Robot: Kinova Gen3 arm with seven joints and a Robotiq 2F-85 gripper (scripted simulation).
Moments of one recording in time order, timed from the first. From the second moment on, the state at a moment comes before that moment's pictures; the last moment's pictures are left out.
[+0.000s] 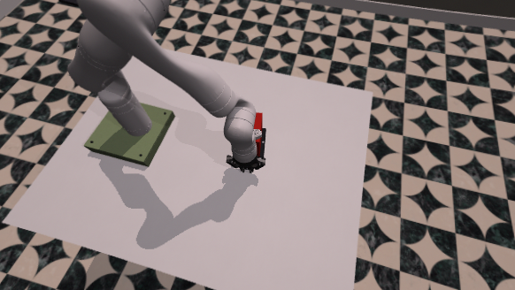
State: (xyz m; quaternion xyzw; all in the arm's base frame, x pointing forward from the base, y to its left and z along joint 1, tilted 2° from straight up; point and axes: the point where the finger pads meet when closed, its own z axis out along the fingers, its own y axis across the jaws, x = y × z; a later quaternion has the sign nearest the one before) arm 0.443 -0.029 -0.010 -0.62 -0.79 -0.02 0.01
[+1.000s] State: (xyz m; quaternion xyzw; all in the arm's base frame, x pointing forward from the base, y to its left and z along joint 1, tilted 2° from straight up) arm 0.397 -0.041 0.020 -0.62 -0.79 -0.02 0.01
